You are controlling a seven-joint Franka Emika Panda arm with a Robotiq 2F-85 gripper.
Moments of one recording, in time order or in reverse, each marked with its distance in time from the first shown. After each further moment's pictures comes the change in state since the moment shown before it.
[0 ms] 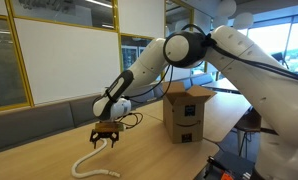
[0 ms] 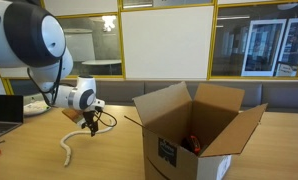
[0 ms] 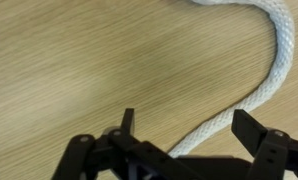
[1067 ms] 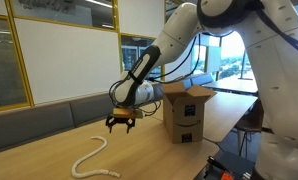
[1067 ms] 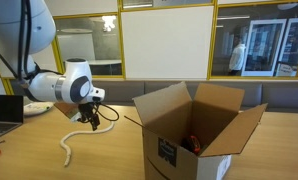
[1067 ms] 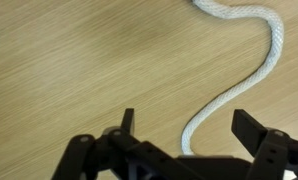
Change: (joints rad) arm -0.101 -0.421 0.043 -0.507 -0.072 0.206 0.046
